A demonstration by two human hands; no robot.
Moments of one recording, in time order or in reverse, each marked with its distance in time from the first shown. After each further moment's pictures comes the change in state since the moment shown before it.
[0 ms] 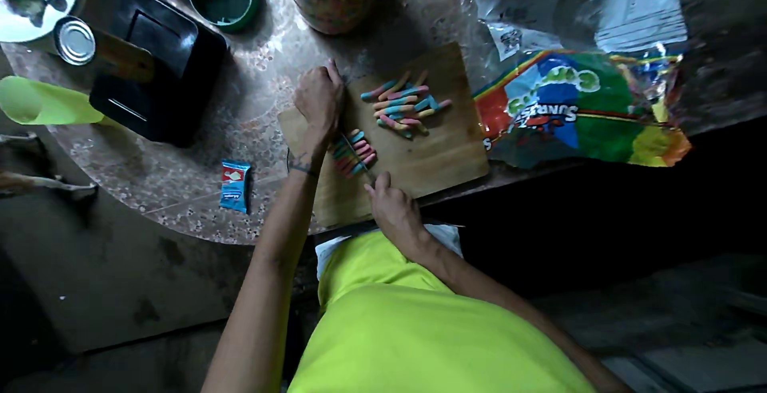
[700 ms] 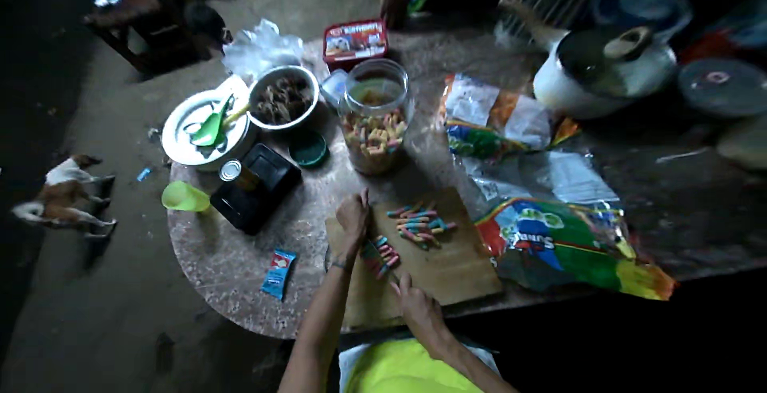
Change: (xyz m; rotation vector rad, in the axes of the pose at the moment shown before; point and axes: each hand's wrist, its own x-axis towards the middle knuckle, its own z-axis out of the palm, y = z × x) left_hand -0.007 -0.010 -0.008 -0.121 -0.031 -0.010; right_hand 0.009 0.014 0.006 -0.035 0.061 -0.075
